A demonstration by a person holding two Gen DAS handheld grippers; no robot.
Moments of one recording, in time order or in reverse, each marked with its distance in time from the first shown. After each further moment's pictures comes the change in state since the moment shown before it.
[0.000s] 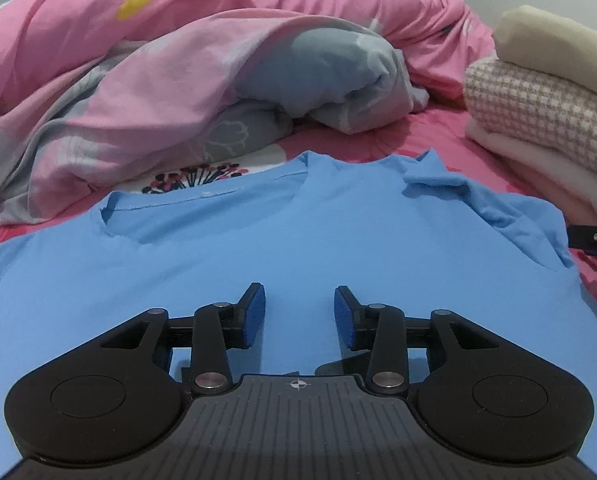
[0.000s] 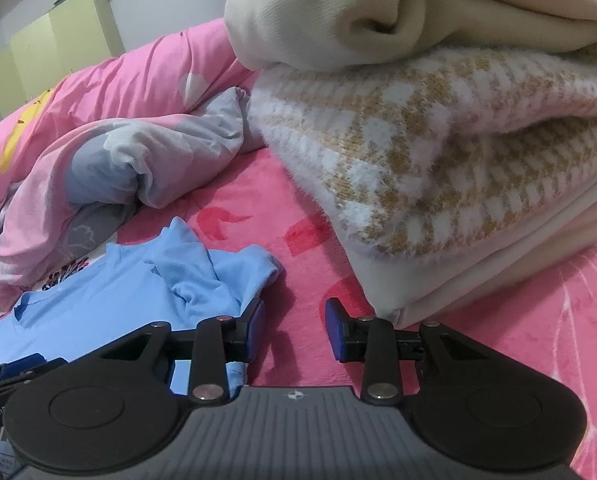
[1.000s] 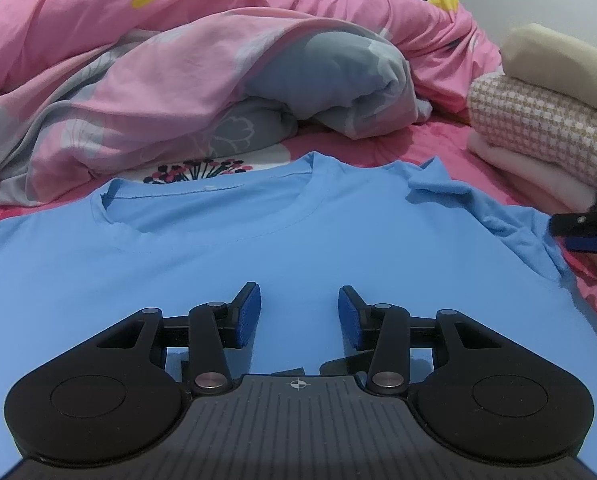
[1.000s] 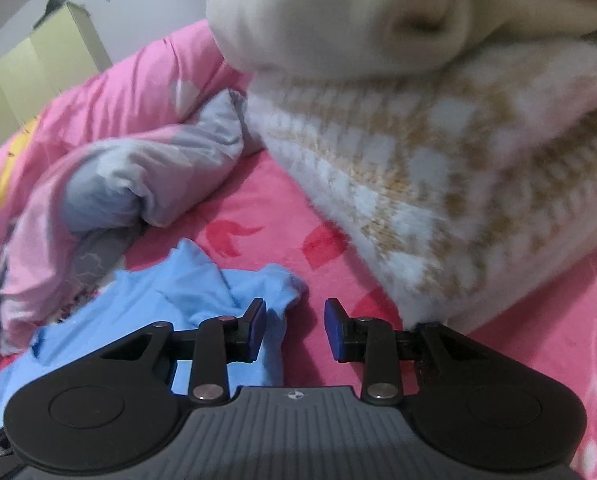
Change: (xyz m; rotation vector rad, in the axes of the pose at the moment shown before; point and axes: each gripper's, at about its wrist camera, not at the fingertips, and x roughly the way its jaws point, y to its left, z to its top) left arm 0.002 0.008 -0.006 -0.055 -0.027 -0.028; right arm 0.010 0.002 0.018 0.114 0.025 0.053
